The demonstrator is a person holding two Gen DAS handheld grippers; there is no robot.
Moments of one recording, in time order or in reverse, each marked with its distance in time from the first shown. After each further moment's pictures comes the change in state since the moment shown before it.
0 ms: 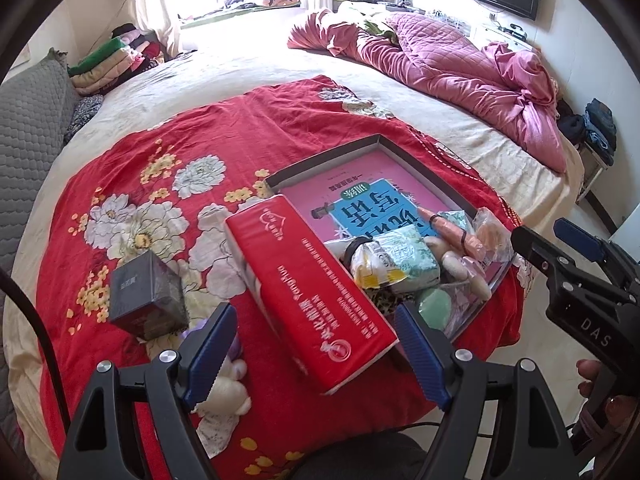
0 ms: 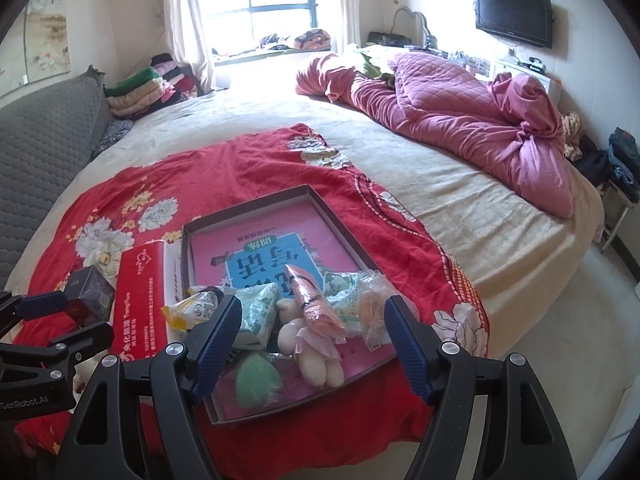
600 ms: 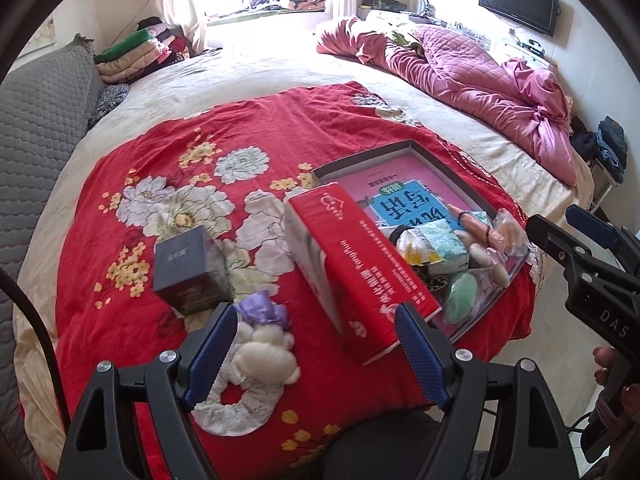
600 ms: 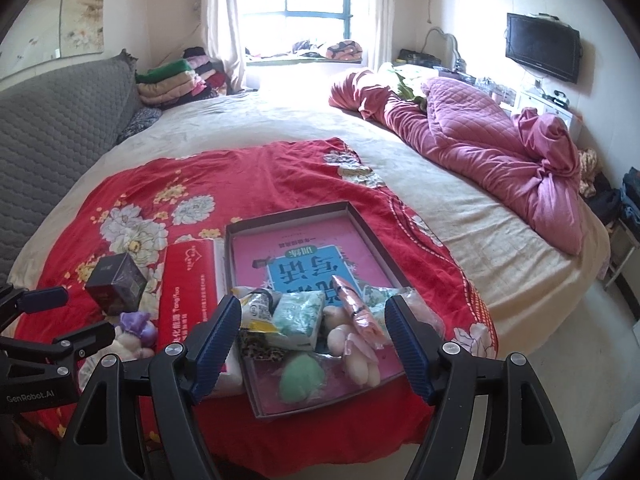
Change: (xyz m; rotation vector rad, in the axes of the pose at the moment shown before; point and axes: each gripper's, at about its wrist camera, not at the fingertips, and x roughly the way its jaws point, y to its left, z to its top) left arm -0.030 0.047 -0.027 -0.064 -0.022 0.037; right arm -0.028 0.050 0.004 -0.113 -0.032 0.032
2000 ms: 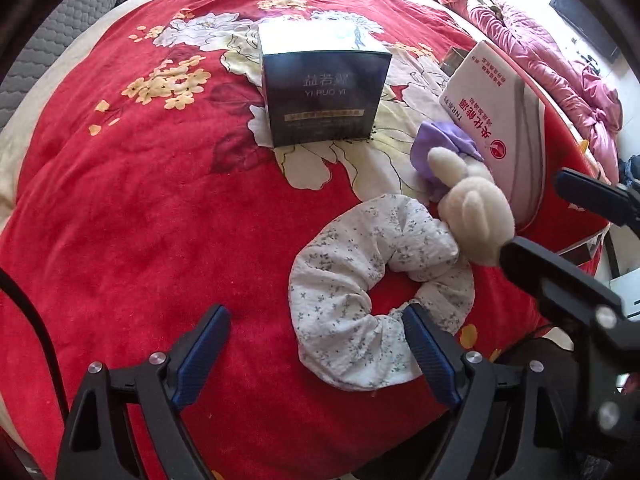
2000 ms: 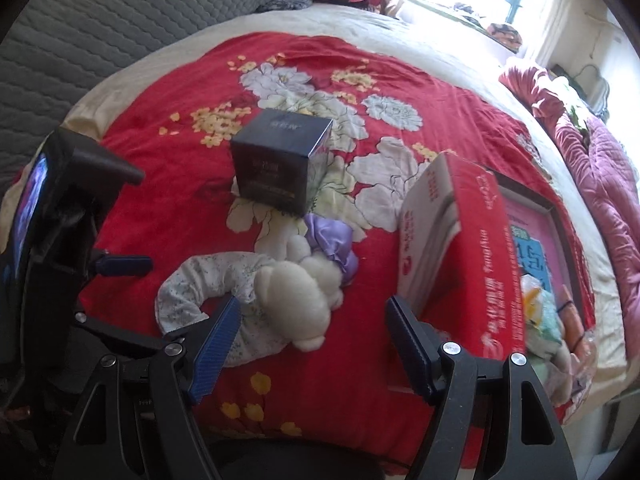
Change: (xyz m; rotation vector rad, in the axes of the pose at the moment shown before) left arm 0.104 0.144 -0.117 -0.205 0.252 -0.054; right arm 0.094 0.233 -0.064 -0.460 0.290 0.243
